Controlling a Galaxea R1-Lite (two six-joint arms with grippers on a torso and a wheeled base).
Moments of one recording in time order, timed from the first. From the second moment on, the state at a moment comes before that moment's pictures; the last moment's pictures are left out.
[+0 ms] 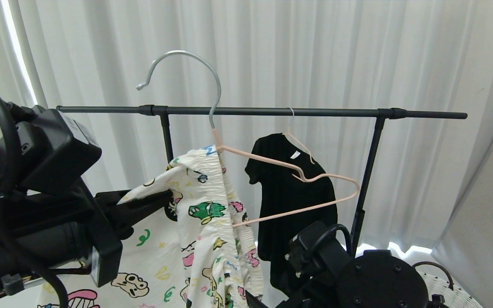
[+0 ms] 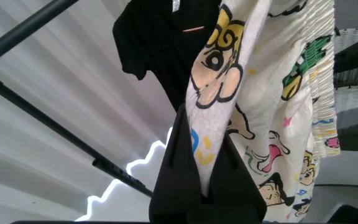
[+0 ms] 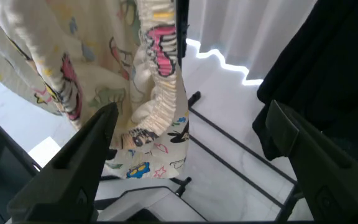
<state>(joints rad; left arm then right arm) -0.65 1.13 -0.75 -0.09 0.00 0.36 1.24 1.75 -0.65 -0.66 -0.41 0.34</state>
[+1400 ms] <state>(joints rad) -0.65 1.11 -0.76 -0.18 0.00 0.36 1.26 1.75 -0.72 -0.66 -0.40 0.40</state>
